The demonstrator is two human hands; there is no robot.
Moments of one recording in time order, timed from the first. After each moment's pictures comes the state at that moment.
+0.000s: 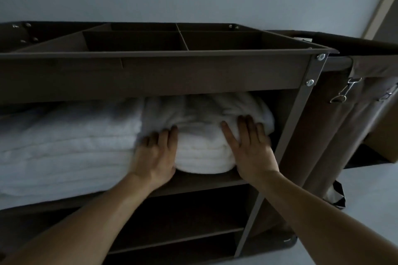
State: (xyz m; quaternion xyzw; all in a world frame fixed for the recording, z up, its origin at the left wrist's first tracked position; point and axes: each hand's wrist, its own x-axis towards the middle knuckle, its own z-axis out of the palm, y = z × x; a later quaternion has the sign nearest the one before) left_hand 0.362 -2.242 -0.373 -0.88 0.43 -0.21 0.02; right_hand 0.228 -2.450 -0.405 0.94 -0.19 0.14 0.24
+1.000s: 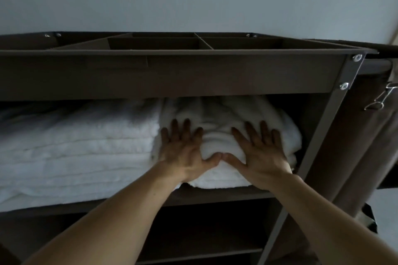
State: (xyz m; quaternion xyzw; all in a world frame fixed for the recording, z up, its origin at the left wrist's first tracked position) left_hand 0.393 -2.279 -0.386 -0.92 0.39 -0.05 -0.03; right_hand 0.262 -2.449 -0.408 0.97 -0.21 0.10 0.04
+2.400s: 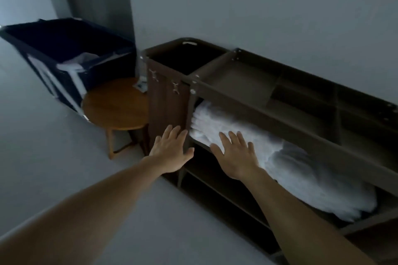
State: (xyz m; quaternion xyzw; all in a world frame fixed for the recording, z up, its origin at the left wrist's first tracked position) left_hand 0.289 -1.872 -0.235 -0.99 0.09 0.05 -0.13; right_hand 0.265 -2.083 -0.195 0.99 0.05 -0.08 -0.06
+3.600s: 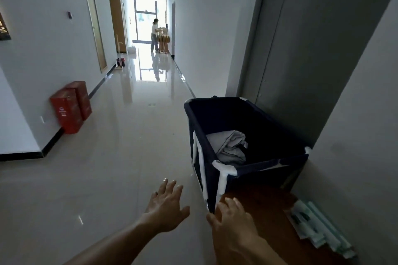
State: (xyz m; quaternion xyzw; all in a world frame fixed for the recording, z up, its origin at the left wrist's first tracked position) left_hand 0.543 -1.268 -0.239 -0.94 -0.31 0.04 -0.12; right_hand 0.665 -1.441 -0.224 0.91 0.38 -0.18 -0.07
